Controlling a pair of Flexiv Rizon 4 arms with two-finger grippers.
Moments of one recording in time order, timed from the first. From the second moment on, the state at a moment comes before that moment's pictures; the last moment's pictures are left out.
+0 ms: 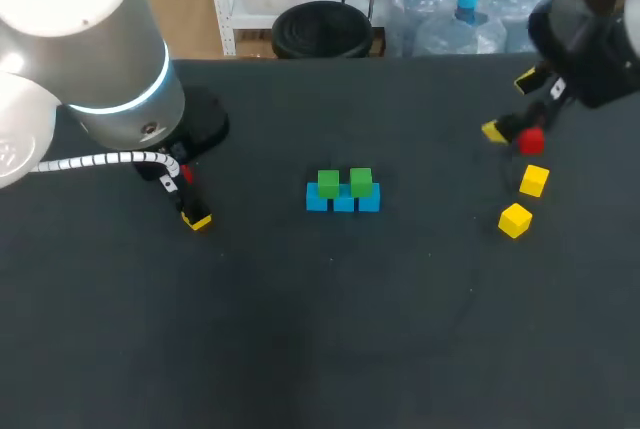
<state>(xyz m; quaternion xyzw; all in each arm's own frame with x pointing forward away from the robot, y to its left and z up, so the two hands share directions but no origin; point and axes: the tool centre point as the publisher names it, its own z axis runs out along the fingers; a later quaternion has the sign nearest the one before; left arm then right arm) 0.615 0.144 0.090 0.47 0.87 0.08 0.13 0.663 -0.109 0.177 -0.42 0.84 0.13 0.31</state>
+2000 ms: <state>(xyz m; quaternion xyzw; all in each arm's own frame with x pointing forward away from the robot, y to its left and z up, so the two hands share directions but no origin) 0.615 0.144 0.090 0.47 0.87 0.08 0.13 0.629 -0.165 0.138 -0.51 0.86 -0.02 0.01</state>
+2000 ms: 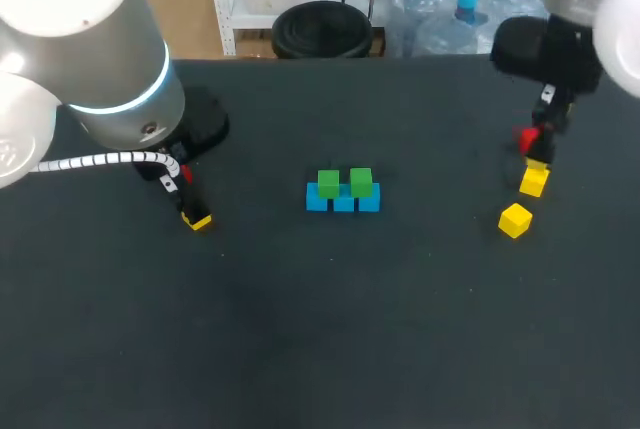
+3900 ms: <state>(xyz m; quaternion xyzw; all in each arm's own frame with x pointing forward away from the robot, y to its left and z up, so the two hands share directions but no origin) 0.615 0.144 0.090 0.47 0.87 0.08 0.13 0.611 -0.153 0.024 -0.42 0.90 0.05 0.03</state>
